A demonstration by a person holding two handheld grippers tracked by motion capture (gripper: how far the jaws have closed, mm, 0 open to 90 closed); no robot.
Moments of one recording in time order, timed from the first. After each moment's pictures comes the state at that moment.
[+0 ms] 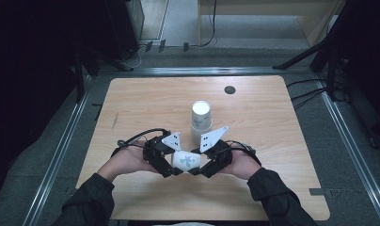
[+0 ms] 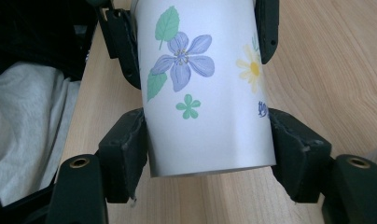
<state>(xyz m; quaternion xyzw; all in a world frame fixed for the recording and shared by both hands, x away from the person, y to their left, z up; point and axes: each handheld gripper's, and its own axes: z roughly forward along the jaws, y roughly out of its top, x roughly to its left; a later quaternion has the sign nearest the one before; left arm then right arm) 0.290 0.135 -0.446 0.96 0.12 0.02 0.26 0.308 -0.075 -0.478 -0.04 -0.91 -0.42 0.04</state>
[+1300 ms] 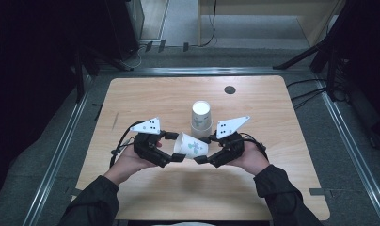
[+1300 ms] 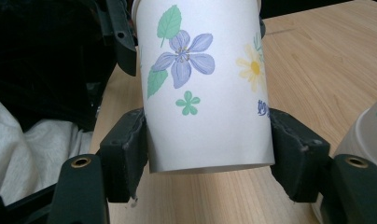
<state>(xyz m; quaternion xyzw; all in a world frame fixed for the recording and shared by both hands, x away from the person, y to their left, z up) 0.294 0.169 -0.441 0.83 0.21 -0.01 0.52 0.321 -0.106 -0.455 -0.08 -0.85 -0.52 0.05</state>
